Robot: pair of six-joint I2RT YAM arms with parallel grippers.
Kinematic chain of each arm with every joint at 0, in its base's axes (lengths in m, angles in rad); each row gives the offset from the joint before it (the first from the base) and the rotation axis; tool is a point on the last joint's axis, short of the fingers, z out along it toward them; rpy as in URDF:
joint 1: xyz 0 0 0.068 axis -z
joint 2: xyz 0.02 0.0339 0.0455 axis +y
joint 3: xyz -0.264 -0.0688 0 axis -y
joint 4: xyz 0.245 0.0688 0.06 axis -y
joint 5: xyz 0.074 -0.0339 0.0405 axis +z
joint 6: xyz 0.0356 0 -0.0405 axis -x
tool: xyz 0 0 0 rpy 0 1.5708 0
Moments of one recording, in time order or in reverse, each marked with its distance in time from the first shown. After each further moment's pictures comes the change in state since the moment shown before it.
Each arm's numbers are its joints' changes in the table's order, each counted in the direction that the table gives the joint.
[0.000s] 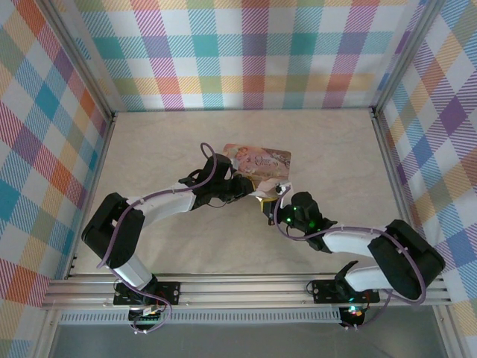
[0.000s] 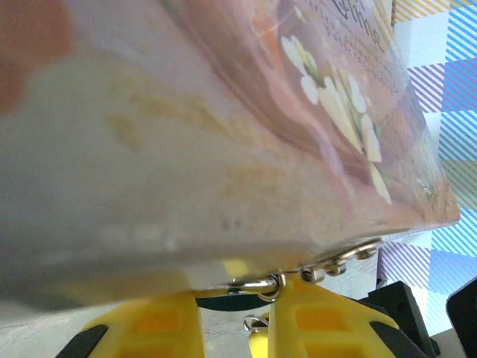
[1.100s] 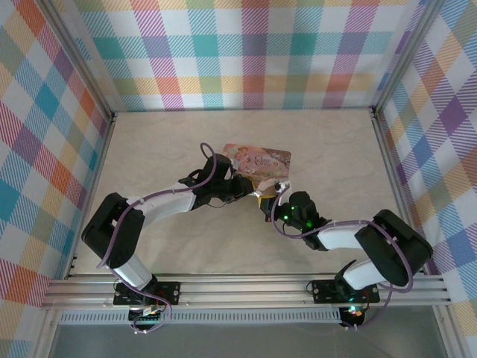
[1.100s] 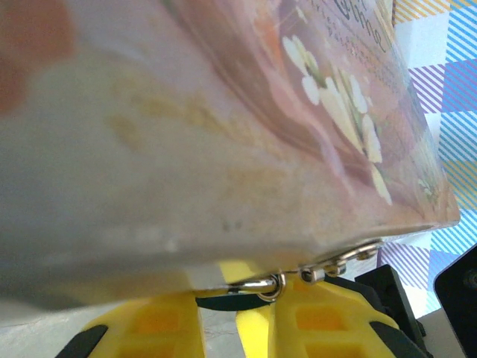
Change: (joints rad) left arm 0.000 0.000 0.000 0.000 0.000 0.003; right arm 0.000 0.105 0.007 0.149 -0.019 -0.051
